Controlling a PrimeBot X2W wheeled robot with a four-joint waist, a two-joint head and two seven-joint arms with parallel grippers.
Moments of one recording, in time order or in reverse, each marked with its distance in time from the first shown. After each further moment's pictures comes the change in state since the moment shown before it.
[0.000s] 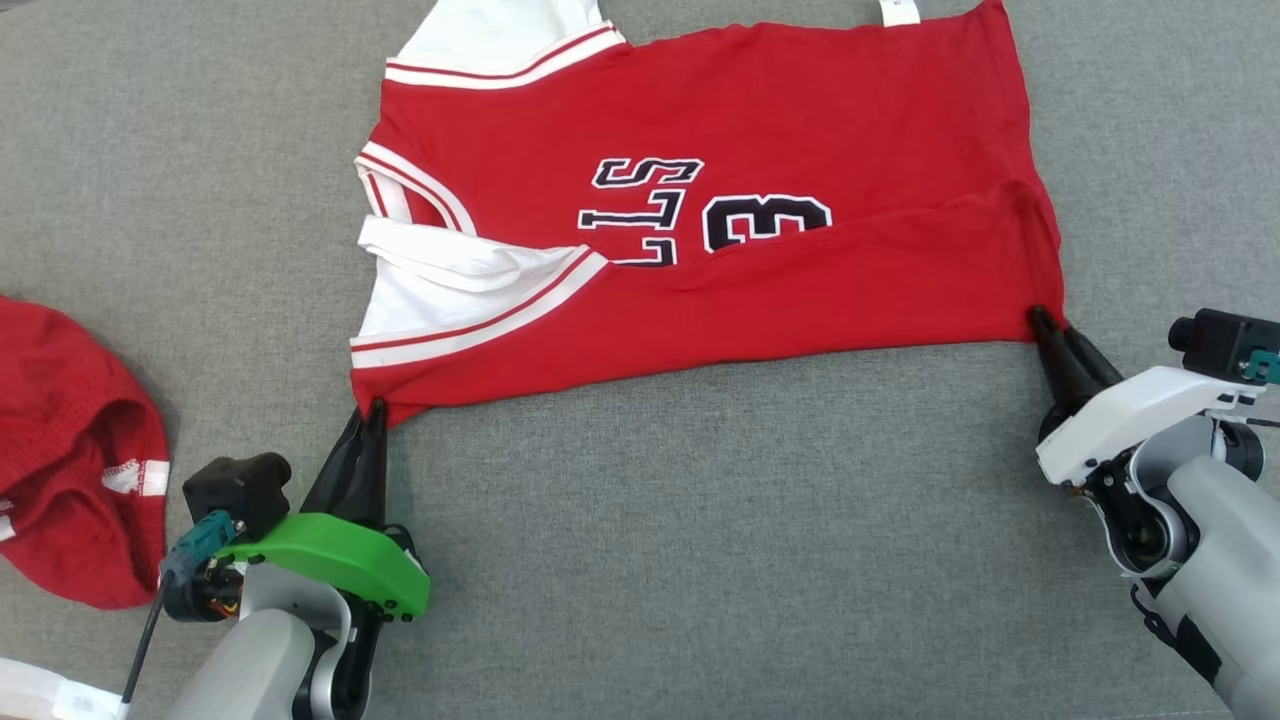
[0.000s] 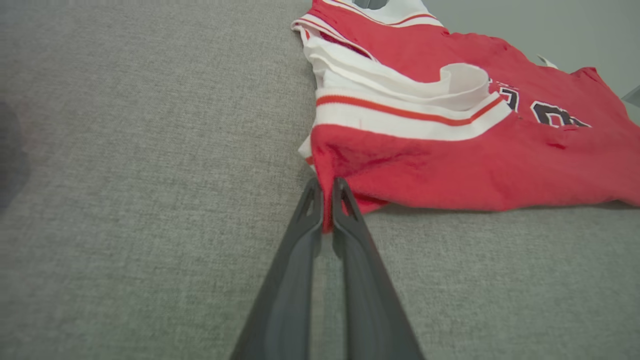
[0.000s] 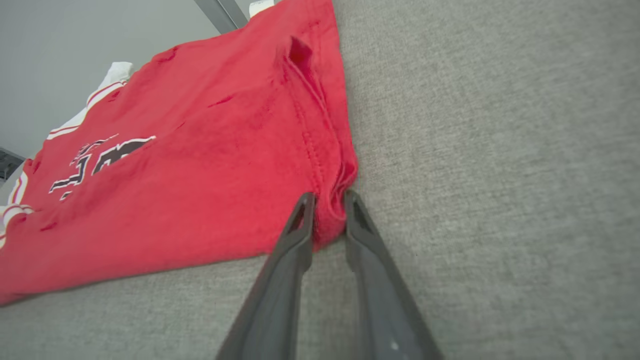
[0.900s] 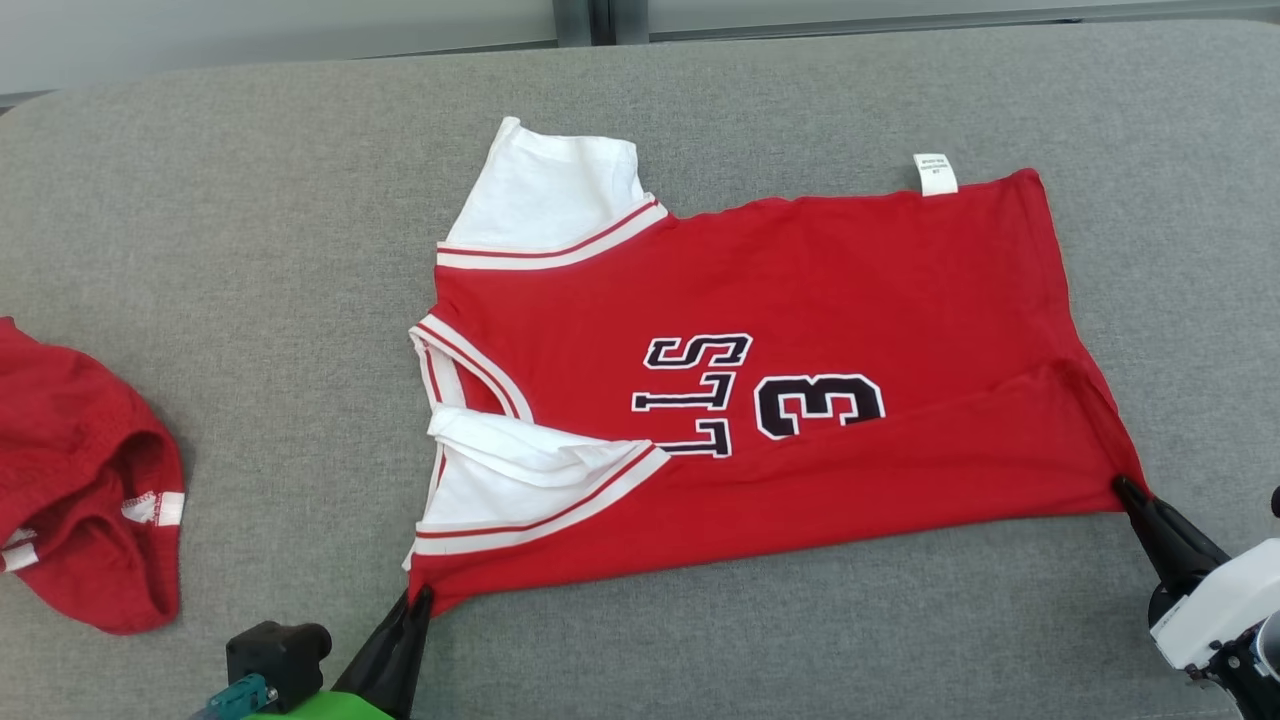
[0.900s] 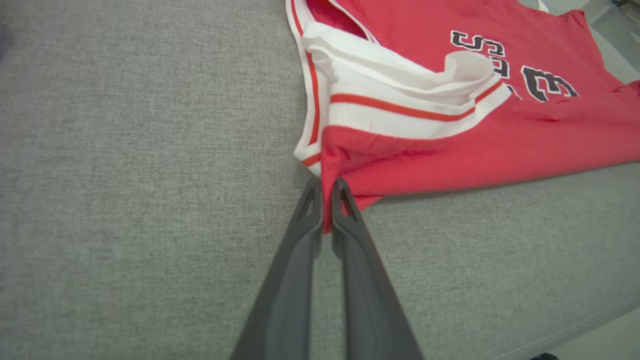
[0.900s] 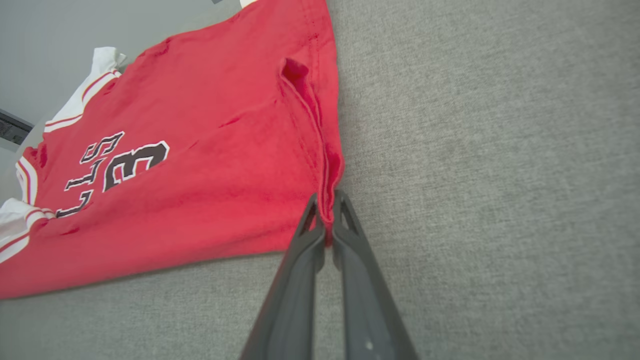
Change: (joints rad) left arm 0.310 0.145 -0.086 -0.283 -0.012 0.046 0.112; right arm 0.371 -0.285 0.029 -0.312 0.152 0.001 -0.029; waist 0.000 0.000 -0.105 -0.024
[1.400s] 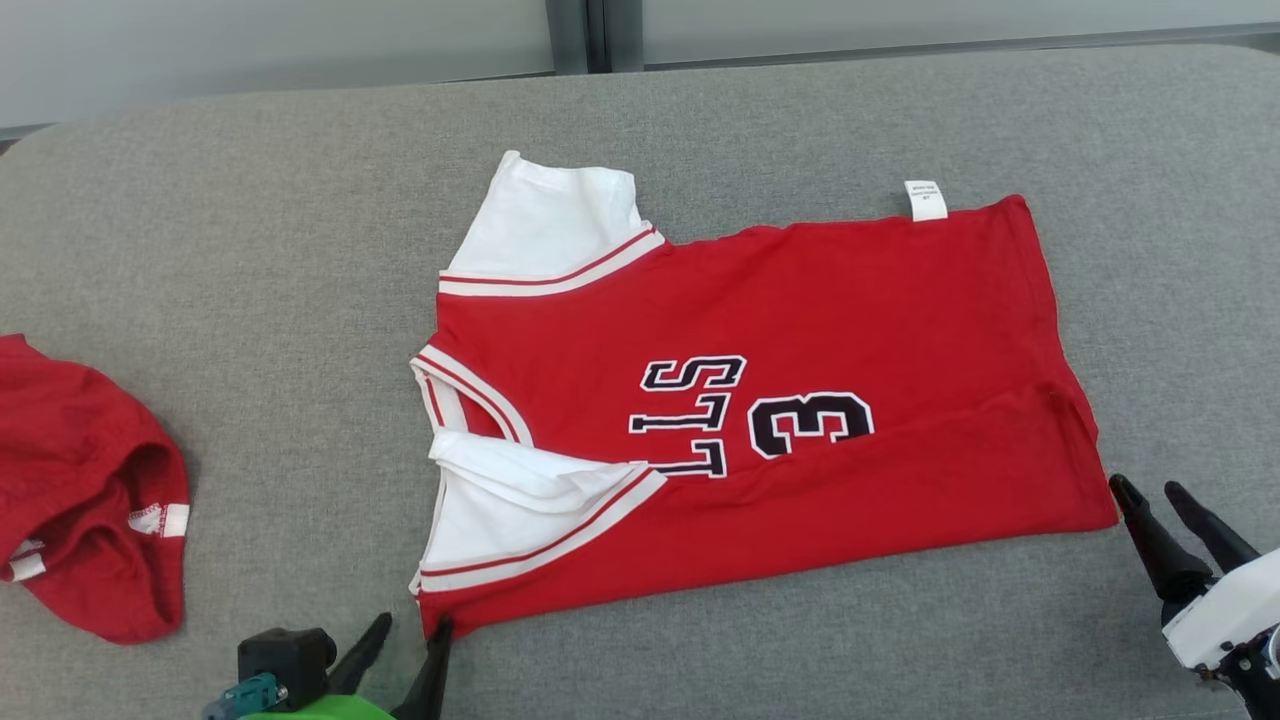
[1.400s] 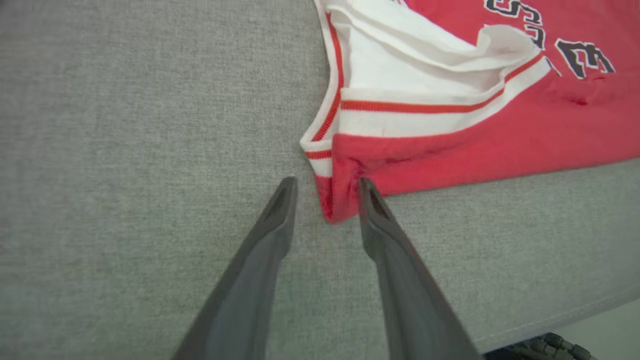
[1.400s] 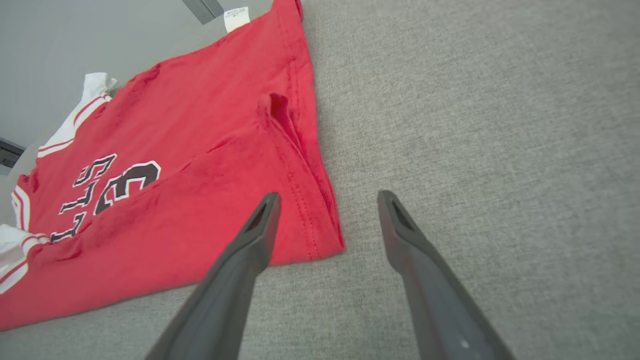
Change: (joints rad) left arm 0.000 -0.007 -0.020 0.041 -0.021 0.021 0.070; right arm 0.043 0.025 -0.062 0.010 -0.008 0.000 0.006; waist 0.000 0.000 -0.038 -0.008
